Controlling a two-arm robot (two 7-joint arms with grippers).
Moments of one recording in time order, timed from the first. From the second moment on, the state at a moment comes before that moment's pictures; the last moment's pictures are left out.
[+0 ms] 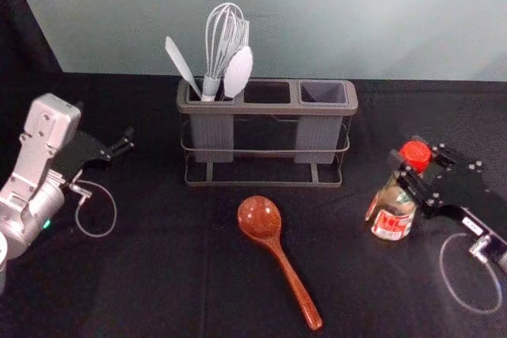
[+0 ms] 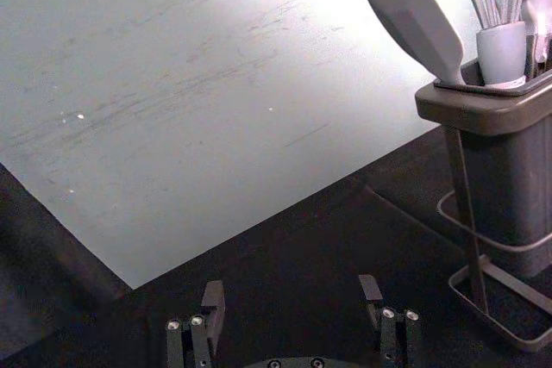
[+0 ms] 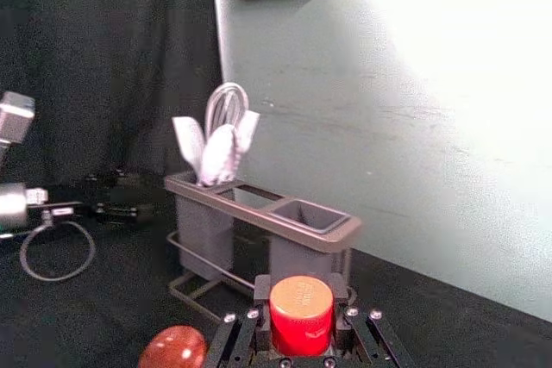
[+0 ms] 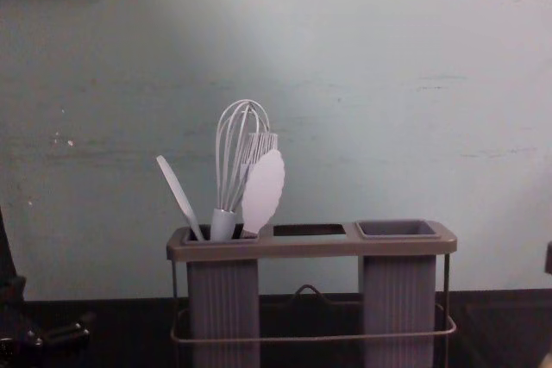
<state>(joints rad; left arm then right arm) -0.20 0.60 0.45 -1.41 -0.25 -0.12 0.03 -0.20 0.57 -0.10 -1.82 0.46 -0.16 0.44</state>
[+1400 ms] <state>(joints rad) -0.20 0.60 0.45 -1.41 -0.25 -0.12 0.03 0.18 0.44 -0.19 -1.40 0.44 -0.19 0.50</state>
